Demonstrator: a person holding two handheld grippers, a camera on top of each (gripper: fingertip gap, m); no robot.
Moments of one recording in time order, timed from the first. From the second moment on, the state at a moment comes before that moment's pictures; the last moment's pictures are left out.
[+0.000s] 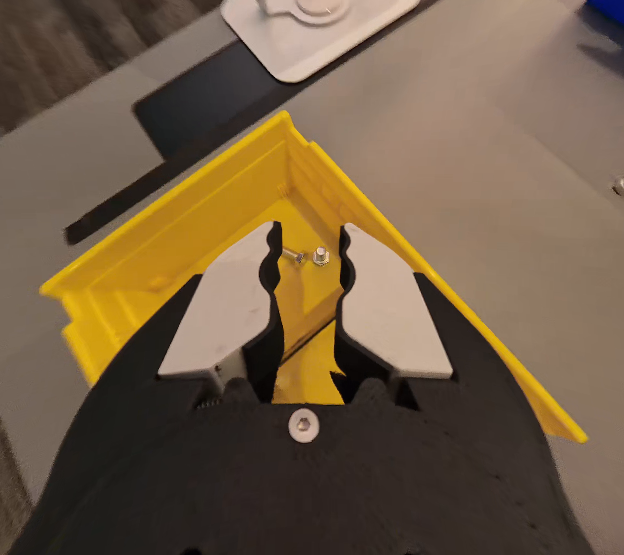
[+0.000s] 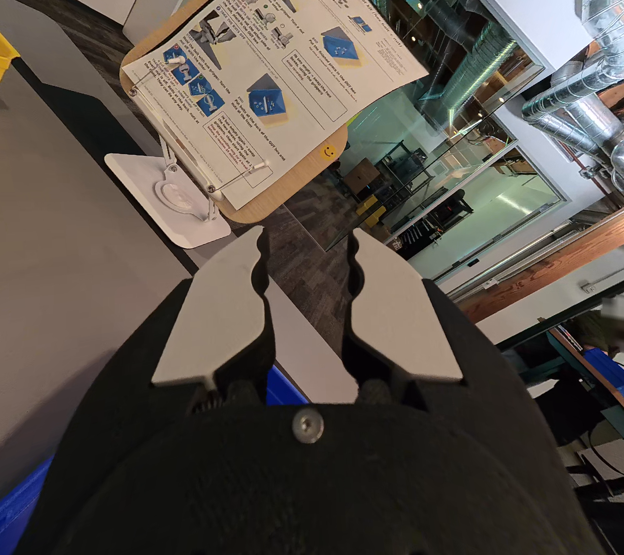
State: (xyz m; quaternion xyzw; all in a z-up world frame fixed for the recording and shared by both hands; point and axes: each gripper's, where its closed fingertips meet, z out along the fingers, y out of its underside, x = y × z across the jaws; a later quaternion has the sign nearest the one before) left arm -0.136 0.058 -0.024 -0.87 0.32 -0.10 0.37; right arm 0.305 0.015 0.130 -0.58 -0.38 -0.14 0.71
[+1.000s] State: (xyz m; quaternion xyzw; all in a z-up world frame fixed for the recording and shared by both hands) left arm -0.141 0.061 -0.136 -0.85 0.50 -0.11 0.12; right arm 0.312 0.018 0.123 -0.59 -0.39 -0.14 0.69
